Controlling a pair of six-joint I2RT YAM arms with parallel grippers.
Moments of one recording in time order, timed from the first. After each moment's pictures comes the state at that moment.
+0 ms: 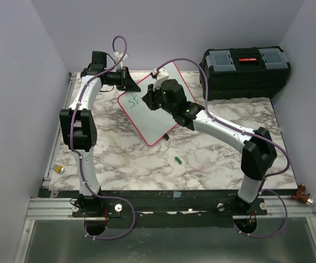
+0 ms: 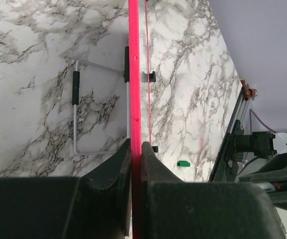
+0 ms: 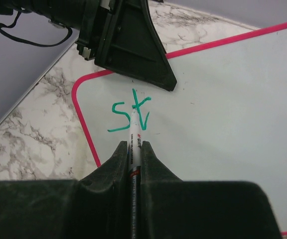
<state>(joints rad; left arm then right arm) -0.04 2.14 1.99 -0.69 1.08 -0.06 0.82 1.78 1.49 0.03 0.11 0.22</state>
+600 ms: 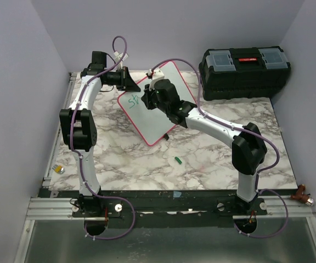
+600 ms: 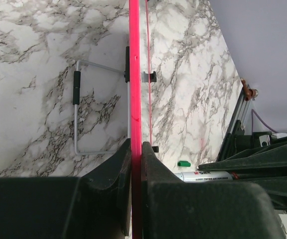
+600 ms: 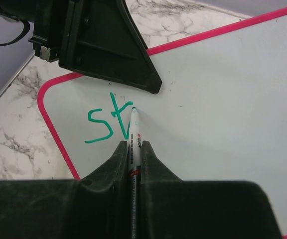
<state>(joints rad) -0.04 2.14 1.99 -0.69 1.08 -0.06 0.82 1.91 1.59 0.01 0.17 0.22</state>
